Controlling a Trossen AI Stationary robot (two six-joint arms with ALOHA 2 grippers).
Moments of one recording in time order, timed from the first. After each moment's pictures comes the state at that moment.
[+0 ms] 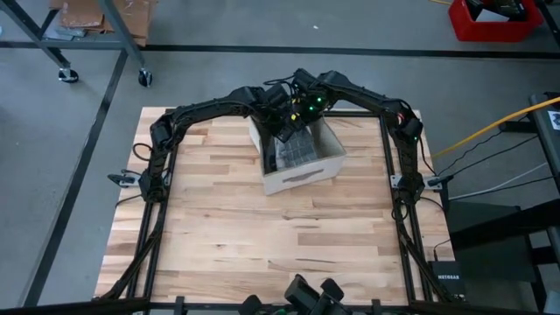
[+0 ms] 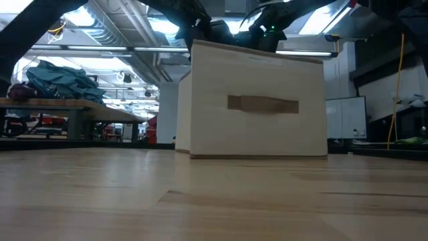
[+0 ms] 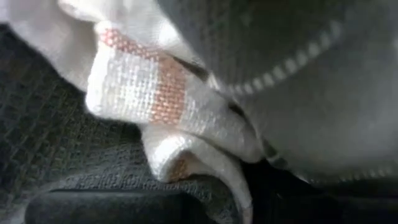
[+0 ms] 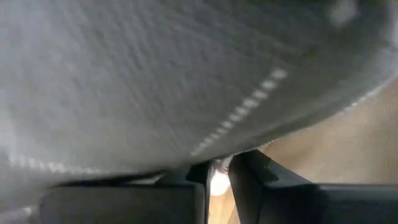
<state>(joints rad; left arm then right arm) 0.47 2.03 1.87 -0.93 0.10 -0.33 -0.62 2.03 1.87 -1.16 -0.15 0.25</state>
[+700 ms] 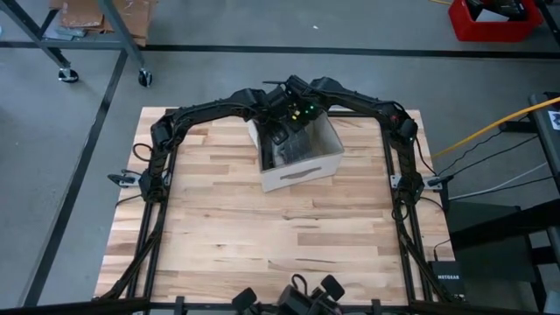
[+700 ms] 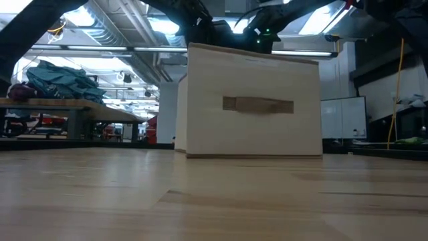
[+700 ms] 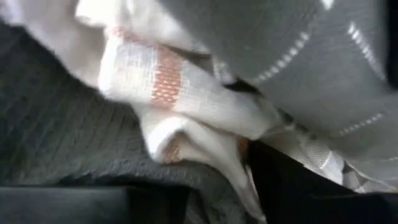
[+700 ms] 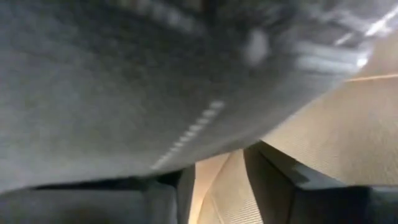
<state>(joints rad) 0.46 2.03 1.87 -0.97 -0.12 -0.12 -0.57 2.06 1.87 -1.10 0.13 0.26</state>
